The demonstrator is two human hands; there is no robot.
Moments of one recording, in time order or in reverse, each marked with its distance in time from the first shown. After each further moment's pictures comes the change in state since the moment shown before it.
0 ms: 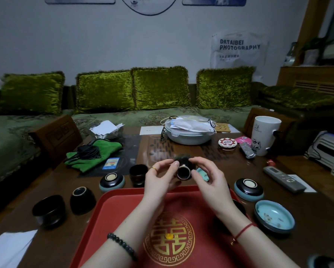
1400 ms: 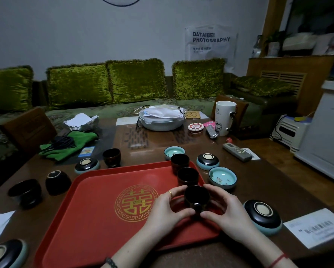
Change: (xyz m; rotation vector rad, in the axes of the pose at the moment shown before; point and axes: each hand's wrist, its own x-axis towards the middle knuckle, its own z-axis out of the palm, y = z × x) left_hand -0.119 -0.066 0.036 0.600 -0.467 0.113; right_hand -0.132 -0.007 -0.122 -0.287 -0.159 0.357
